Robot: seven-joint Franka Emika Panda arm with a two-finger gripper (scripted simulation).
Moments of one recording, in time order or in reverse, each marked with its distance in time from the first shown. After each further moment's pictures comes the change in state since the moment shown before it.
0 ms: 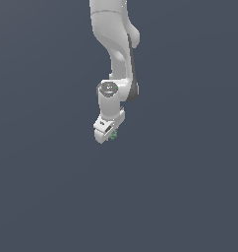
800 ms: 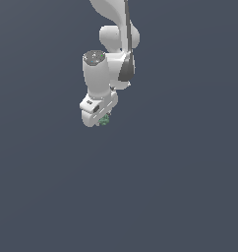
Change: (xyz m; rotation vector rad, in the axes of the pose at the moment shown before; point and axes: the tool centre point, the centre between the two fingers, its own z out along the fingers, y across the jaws) arm -0.038 0.011 -0.104 0.000 0.000 -0.001
